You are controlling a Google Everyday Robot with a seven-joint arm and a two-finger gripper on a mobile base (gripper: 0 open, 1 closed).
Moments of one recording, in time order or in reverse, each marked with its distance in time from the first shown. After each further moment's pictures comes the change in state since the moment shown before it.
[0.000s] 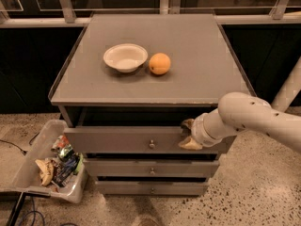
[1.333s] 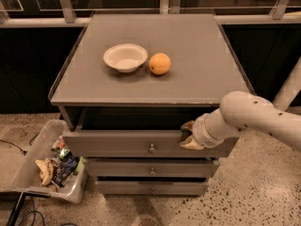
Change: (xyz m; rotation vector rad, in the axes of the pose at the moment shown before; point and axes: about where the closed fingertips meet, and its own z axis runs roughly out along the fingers) arm -0.003 0.003 -0.011 -0.010 -0.005 0.003
